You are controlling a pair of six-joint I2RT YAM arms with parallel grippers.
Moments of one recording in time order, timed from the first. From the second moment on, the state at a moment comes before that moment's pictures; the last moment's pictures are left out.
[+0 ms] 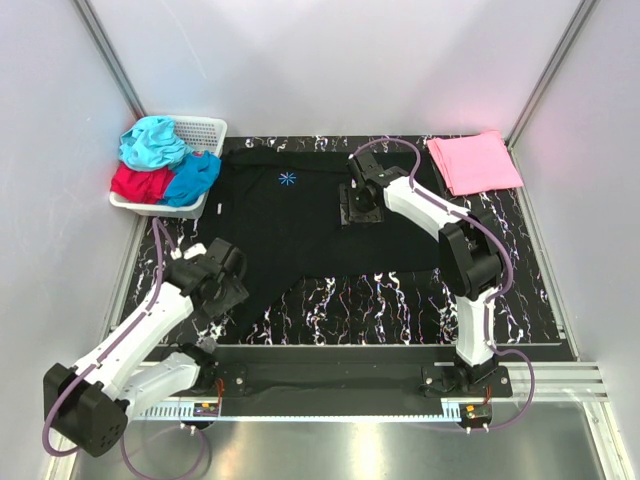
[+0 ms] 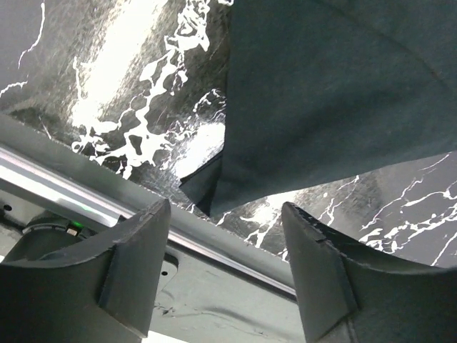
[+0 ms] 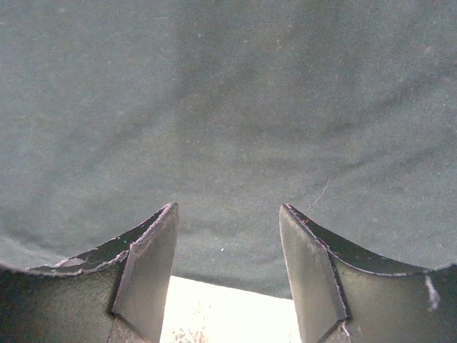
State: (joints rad) left arm -0.48 0.95 0.76 -1.13 -0.28 -1.11; right arm 0.53 2.04 1.65 -0.68 0.01 0.40
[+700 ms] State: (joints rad) left arm -0.55 0.95 0.68 -1.11 -0.21 -1.11; right arm 0.59 2.01 1.54 -0.65 -0.01 0.42
